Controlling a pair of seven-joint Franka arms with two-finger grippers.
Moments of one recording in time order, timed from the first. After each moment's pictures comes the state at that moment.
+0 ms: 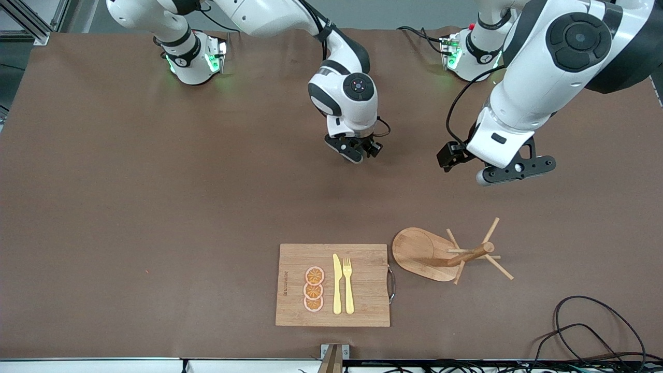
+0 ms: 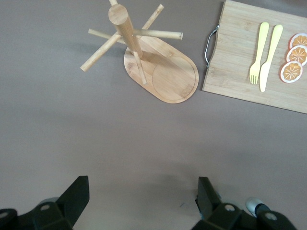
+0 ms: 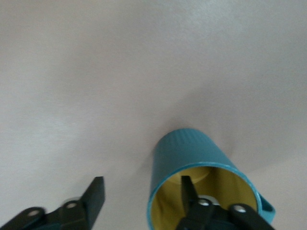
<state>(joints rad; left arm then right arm) -0.23 0.20 -0.21 -1.47 0.03 1.69 -0.63 0.97 0.72 0.01 -1.46 0.10 2.25 1.58</state>
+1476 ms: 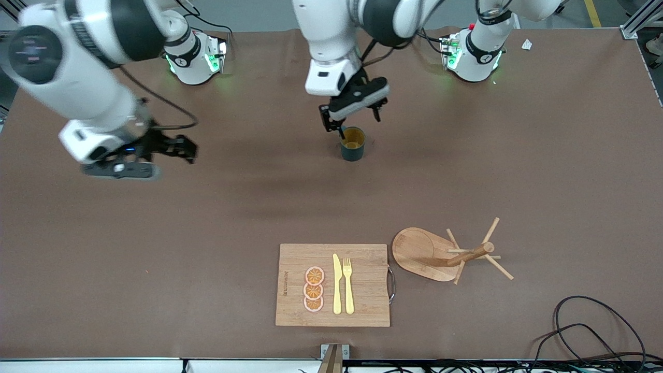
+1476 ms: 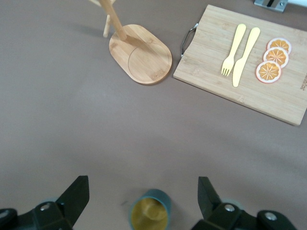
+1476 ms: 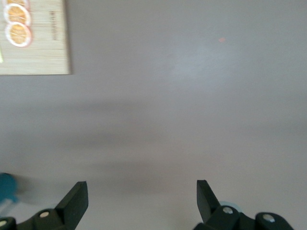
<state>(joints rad) -0.82 0.35 -0.22 -1.48 0.48 1.71 -1.56 0.23 0.11 -0.01 -1.59 -0.01 1.64 0.20</state>
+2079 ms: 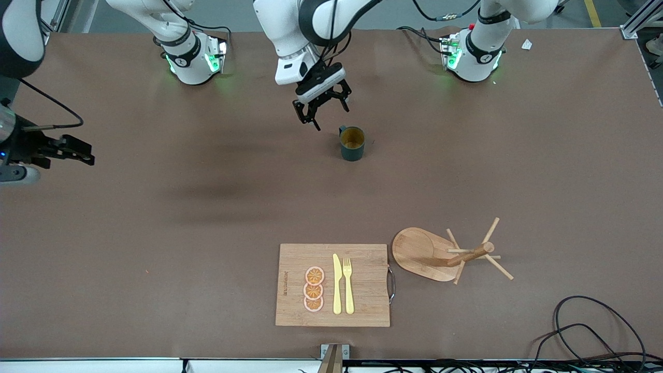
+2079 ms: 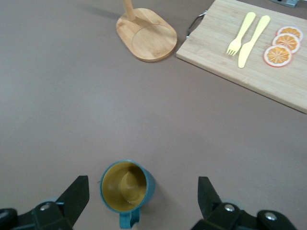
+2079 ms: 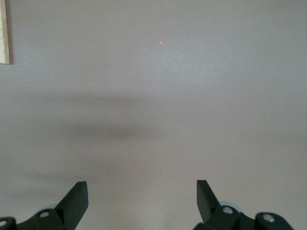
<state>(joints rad) -1.01 0.48 -0.21 -1.53 0.62 1.70 -1.93 -0.05 0.07 -0.01 -1.60 -0.03 1.60 -0.12</state>
